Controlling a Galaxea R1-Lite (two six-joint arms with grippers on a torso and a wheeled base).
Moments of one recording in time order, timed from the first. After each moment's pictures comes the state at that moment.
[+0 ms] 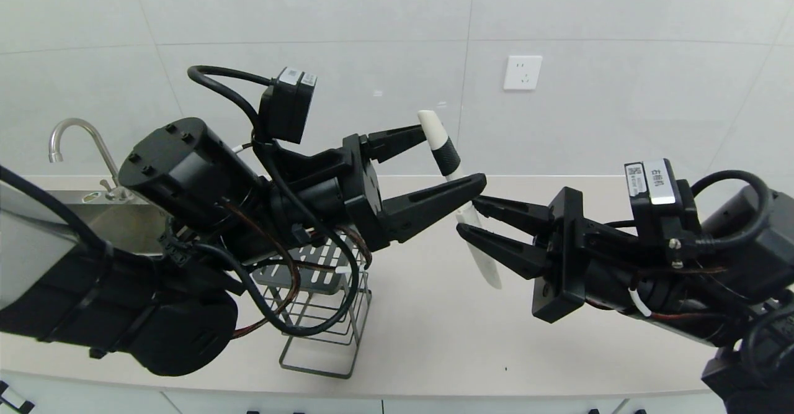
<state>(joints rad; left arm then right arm) -0.67 1.85 -0.82 -1.49 -0.72 -0.28 0.64 1.78 -0.45 -1.57 0.59 -0.11</state>
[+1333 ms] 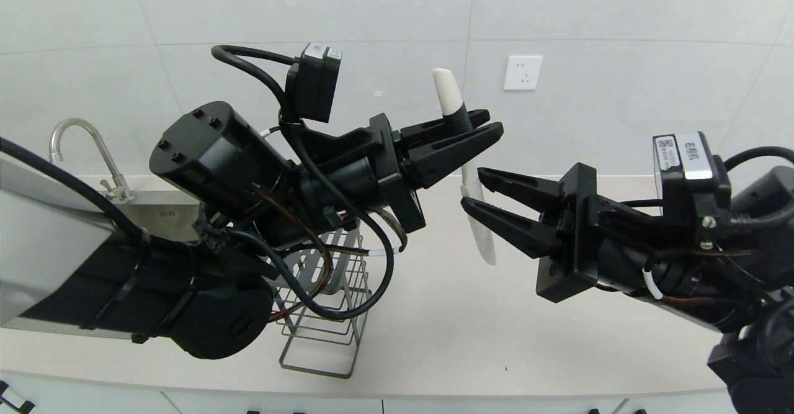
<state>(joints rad) -0.73 1.90 -0.94 -1.50 -0.68 -0.30 0.63 1.75 -0.50 -1.57 0.59 -0.12</state>
